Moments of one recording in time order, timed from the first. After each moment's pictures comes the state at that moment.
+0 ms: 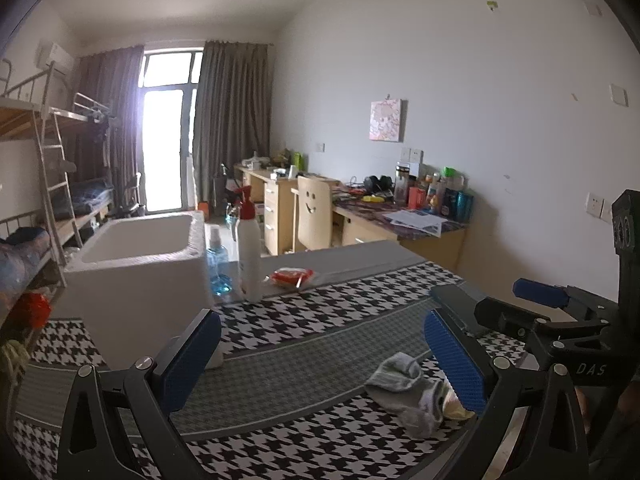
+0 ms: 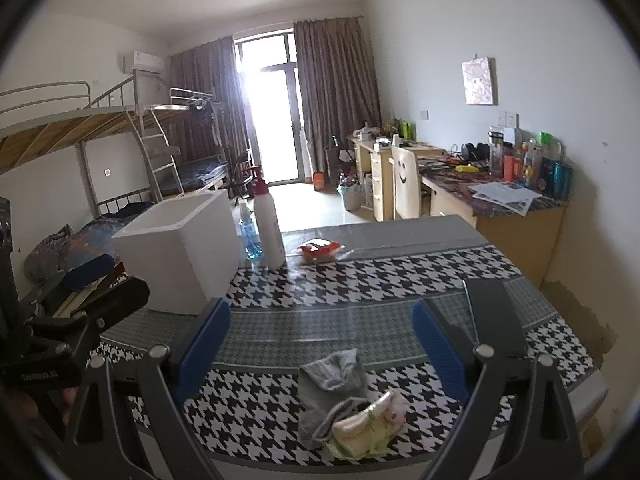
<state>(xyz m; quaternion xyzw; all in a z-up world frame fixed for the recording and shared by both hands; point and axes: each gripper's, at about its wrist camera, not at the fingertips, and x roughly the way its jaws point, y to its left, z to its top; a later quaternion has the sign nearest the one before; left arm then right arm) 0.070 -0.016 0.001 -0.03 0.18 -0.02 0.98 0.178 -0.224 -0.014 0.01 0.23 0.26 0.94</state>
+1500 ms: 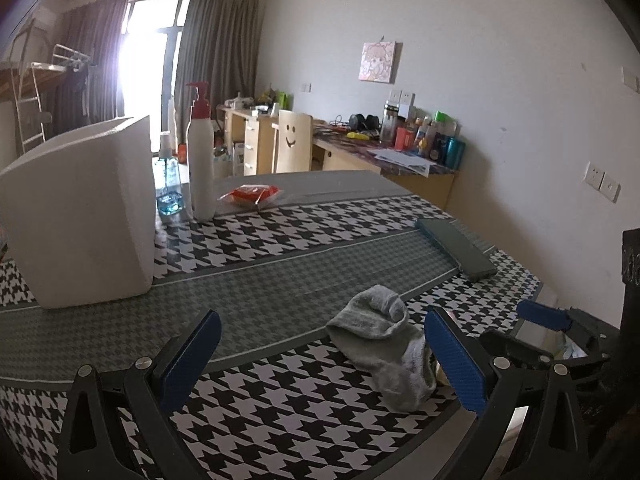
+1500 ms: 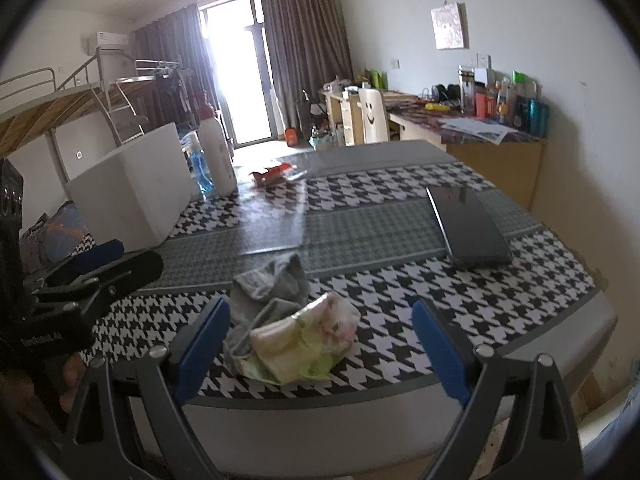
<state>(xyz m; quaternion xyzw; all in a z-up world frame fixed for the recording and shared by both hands) 0.117 -0.051 -0.071 -0.06 0.28 -0.05 0.96 0.187 -0.264 -0.098 0.01 0.32 0.22 0.92</state>
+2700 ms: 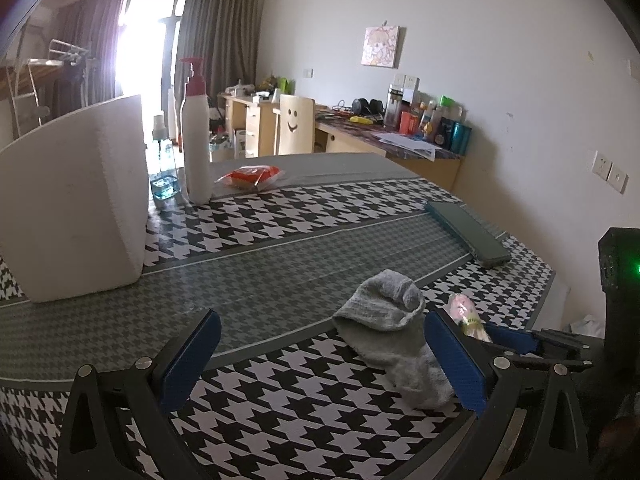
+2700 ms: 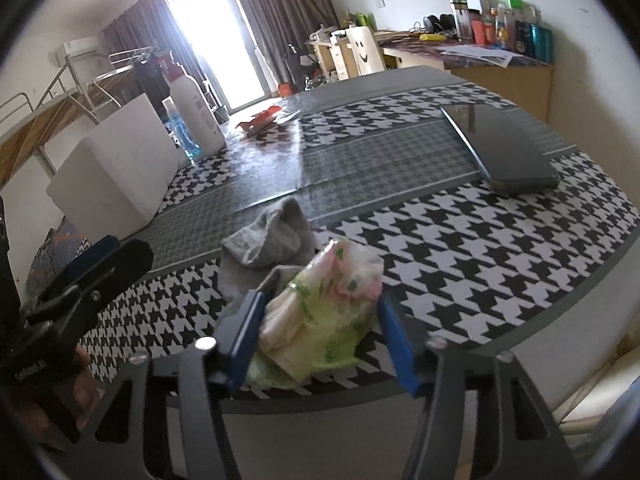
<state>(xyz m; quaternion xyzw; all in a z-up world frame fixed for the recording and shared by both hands) 0.135 -0.053 -0.090 -0.05 0.30 -0.05 0.95 0.216 -0.251 -0.135 0.07 0.42 0.22 0.88</state>
